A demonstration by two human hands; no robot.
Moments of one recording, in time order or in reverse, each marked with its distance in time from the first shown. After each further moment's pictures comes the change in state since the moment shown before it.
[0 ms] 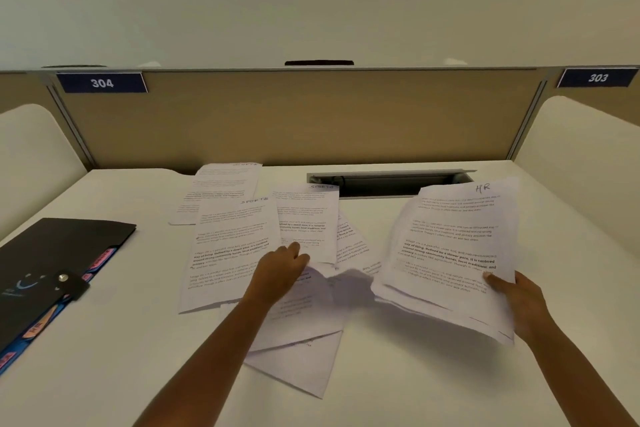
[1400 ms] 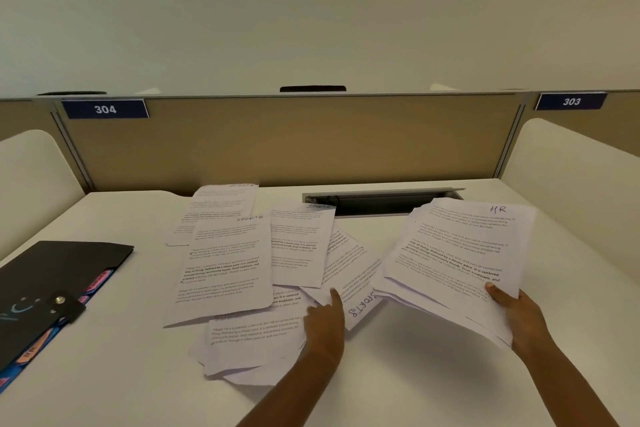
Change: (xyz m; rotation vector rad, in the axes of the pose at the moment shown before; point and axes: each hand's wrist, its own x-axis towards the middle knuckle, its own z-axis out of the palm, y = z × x) left_hand 0.001 0.121 -0.027 -0.086 -0.584 -0.406; right_hand -0.024 -0.011 -0.001 0.077 0.044 -0.063
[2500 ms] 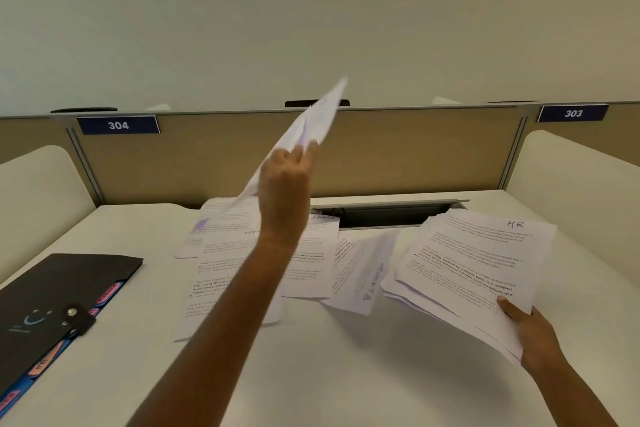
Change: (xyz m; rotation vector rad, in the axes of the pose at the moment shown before) left_hand -0.007 -0.064 -0.212 0.008 1.348 0.080; right_hand -0.005 0.000 0.001 0.079 0.046 0.022
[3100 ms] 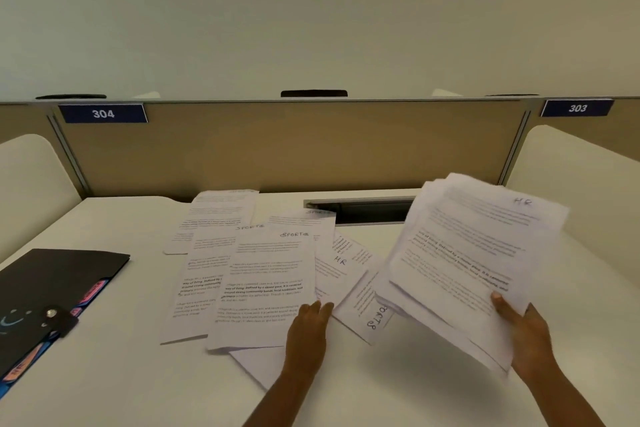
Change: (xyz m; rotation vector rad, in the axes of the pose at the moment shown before) left_hand -0.236 0.035 0.090 -0.390 -0.827 -0.096; right_hand 0.009 0.011 0.009 0.100 -0.071 -0.121
